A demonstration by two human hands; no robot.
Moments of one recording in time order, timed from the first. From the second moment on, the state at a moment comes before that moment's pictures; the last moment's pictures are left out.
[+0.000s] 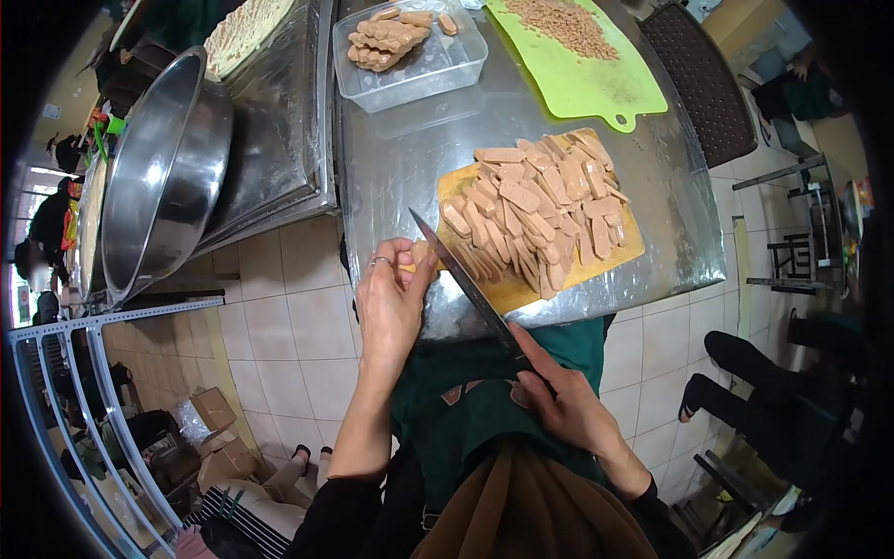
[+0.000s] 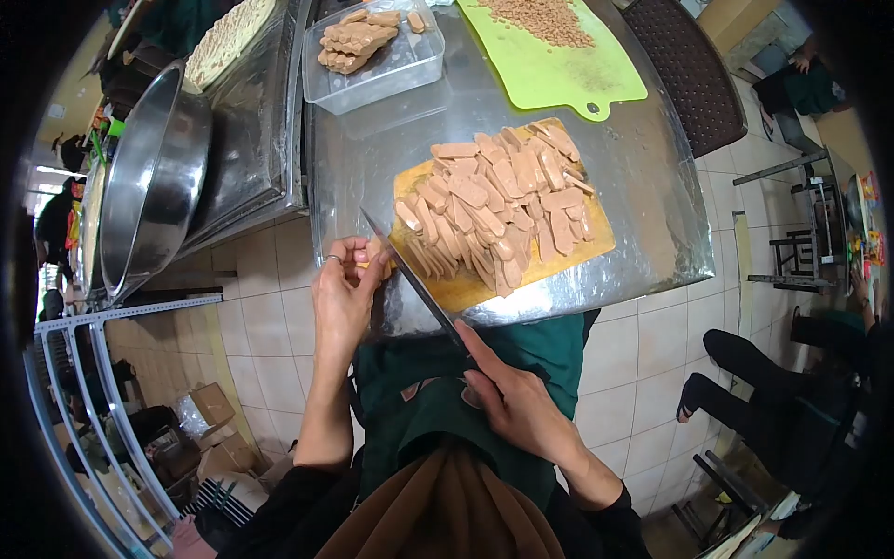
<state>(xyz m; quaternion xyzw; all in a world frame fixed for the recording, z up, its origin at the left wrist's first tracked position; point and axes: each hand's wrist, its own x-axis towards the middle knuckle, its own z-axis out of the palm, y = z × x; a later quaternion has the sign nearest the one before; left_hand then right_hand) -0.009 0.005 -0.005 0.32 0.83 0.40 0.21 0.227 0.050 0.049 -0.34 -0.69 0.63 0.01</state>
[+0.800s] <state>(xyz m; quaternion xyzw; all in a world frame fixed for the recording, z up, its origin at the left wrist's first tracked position) 0.003 0.010 -0.001 0.17 0.75 0.53 0.37 0.234 0.052 0.054 -0.33 -0.76 0.56 0.01</state>
